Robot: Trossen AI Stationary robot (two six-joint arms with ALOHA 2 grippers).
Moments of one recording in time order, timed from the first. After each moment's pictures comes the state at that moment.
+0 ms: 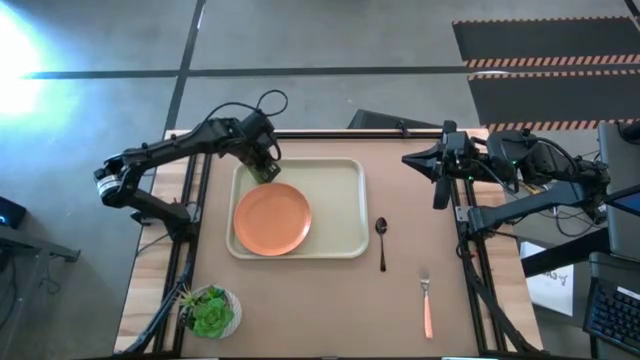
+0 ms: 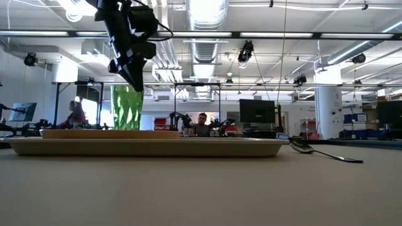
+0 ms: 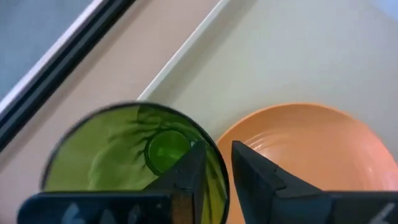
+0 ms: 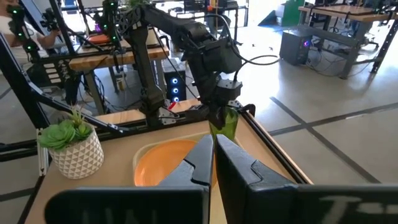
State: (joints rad) left arm 0.56 1.39 1.20 -0.91 -0.02 -0.13; right arm 0.06 0.95 1.33 -0.60 0.26 0.11
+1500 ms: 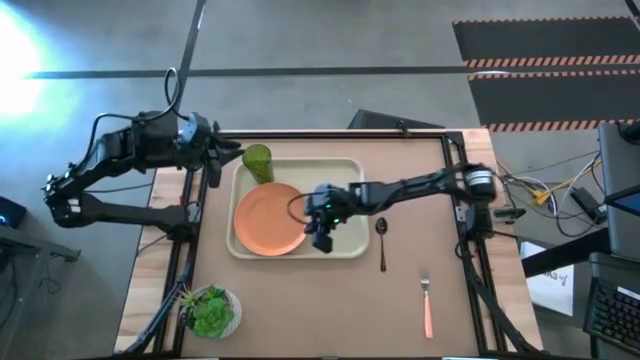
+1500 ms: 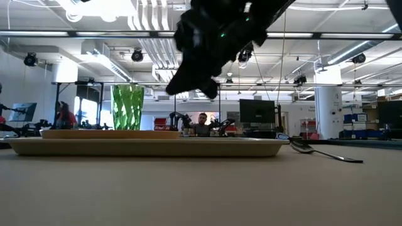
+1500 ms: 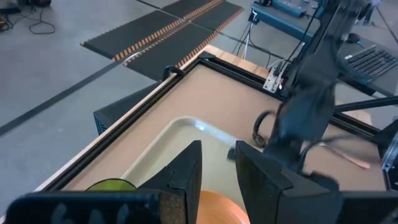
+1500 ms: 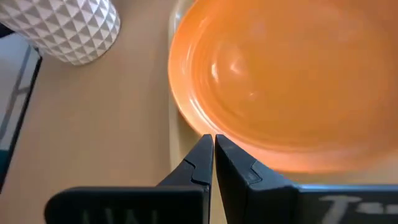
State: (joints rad) left arm 0.27 0.87 1.37 -0.90 -0.11 -0.26; right arm -0.03 1.95 1.36 -0.14 -0.27 0.25
